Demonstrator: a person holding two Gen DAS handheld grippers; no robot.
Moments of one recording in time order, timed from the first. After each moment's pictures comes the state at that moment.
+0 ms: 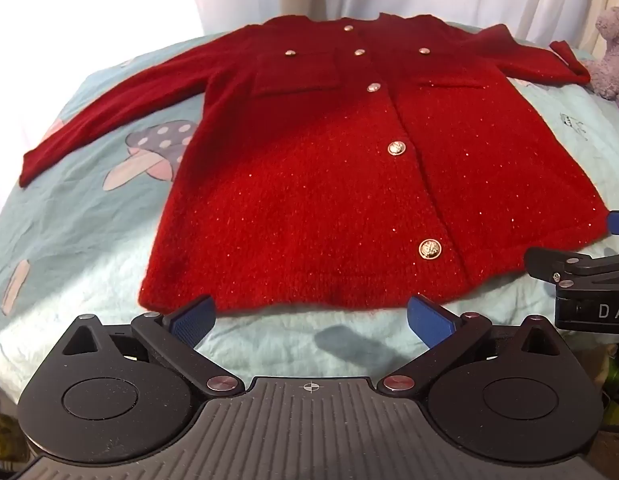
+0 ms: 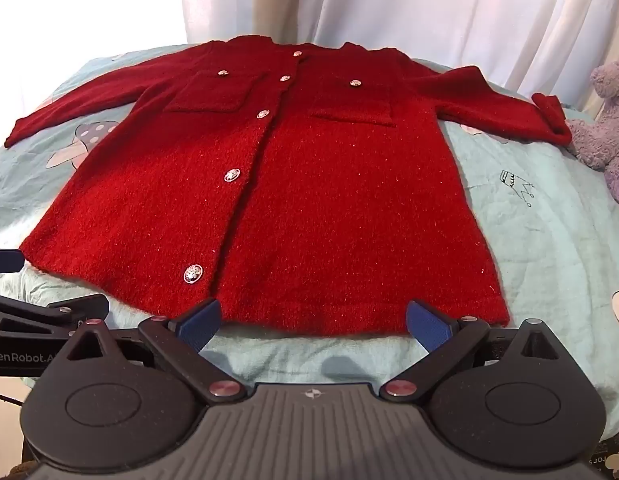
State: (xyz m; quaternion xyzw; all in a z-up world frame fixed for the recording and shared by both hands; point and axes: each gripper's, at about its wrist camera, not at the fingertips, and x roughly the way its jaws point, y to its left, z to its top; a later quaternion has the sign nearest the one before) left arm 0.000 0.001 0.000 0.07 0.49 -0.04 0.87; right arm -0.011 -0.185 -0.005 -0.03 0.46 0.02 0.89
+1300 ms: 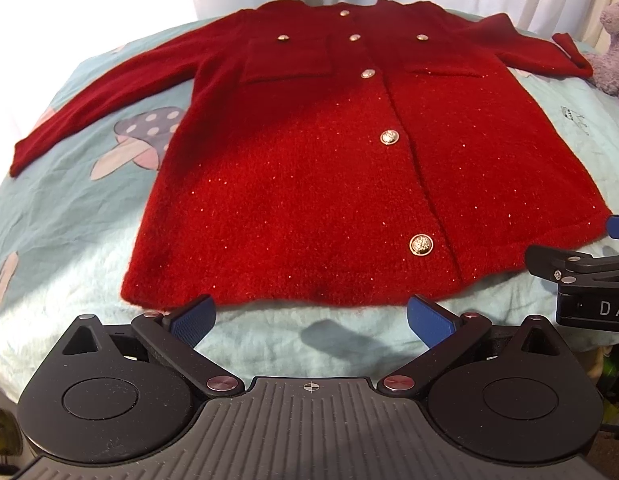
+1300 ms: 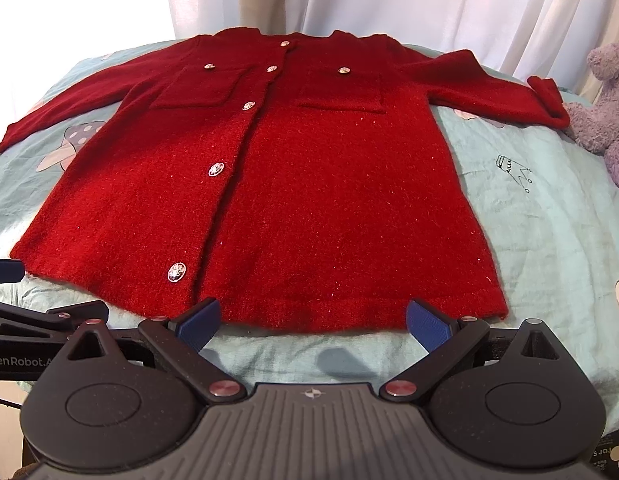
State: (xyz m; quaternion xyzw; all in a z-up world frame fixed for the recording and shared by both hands) left arm 0.011 -0.006 -0.008 0.07 0.51 -0.04 0.86; right arm -0.005 -0.191 -0.012 -0.01 0.47 0.01 0.88
